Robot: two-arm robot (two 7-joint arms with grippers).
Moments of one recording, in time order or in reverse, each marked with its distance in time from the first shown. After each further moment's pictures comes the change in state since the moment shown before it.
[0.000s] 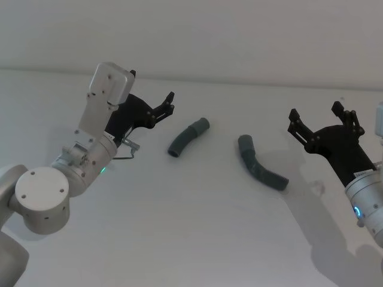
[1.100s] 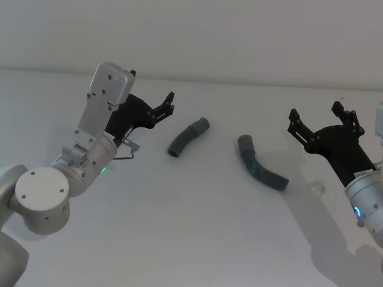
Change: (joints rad) left arm 0.000 0.000 0.000 0.000 0.000 0.000 0.000; right arm 0.000 0.000 0.000 0.000 0.000 0.000 0.000
